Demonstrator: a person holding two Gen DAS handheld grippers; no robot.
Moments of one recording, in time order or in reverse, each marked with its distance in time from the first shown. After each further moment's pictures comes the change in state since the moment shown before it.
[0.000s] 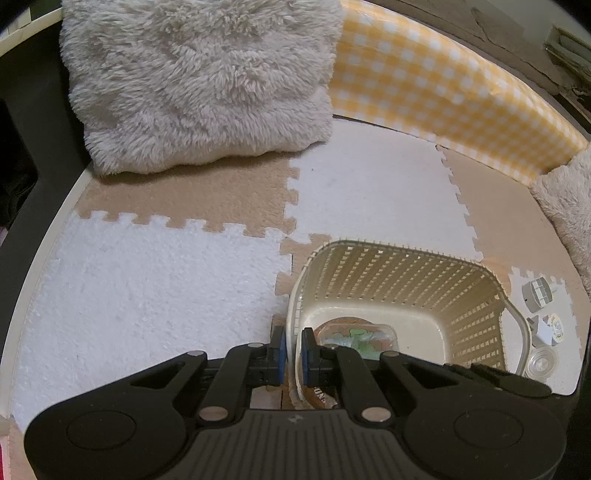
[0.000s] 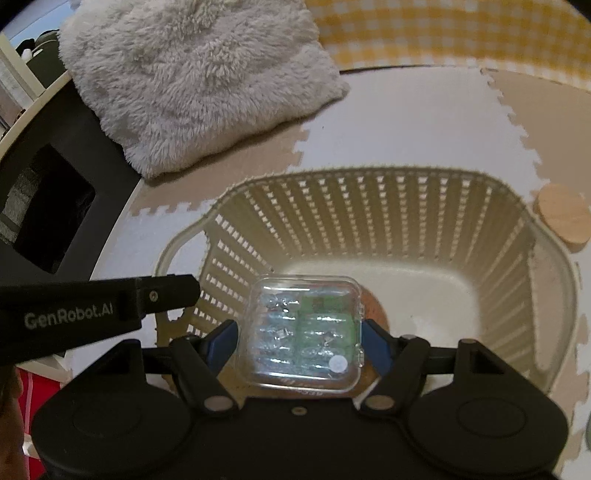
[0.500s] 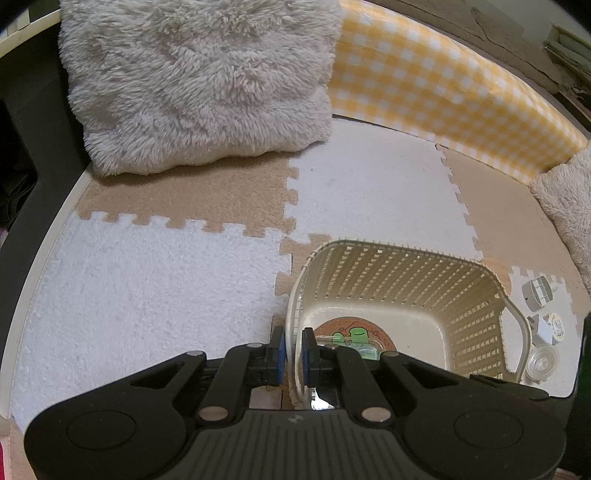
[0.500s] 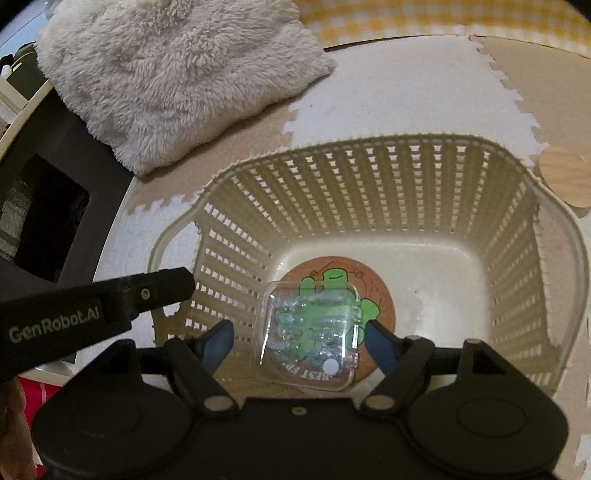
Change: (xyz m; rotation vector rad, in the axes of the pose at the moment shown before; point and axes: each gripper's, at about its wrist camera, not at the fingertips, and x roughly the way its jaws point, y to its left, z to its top) left arm 0.000 -0.001 0.001 0.002 0.001 0.001; right arm 0.004 -0.006 -0.004 0.075 0.056 0.021
